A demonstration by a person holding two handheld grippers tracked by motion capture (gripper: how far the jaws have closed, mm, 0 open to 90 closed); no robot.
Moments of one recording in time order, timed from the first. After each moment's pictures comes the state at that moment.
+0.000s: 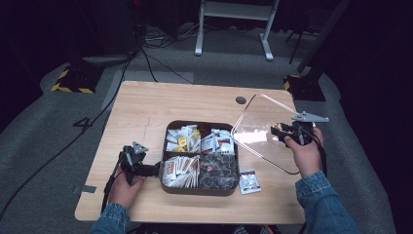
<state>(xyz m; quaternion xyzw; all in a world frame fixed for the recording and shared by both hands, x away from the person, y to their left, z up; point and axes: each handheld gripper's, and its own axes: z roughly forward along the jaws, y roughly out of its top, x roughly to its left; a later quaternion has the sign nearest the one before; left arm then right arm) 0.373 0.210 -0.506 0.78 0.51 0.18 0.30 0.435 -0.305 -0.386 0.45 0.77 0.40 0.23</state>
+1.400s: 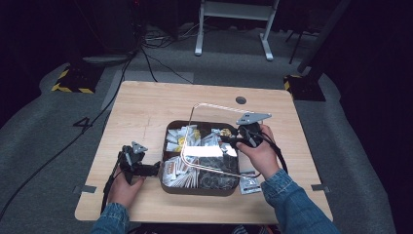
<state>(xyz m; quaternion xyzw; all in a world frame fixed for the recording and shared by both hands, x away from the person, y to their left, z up) 0.374 0.213 -0.506 0.78 0.51 0.18 0.30 0.424 -0.160 -0.381 0.30 0.85 0.41 0.14</state>
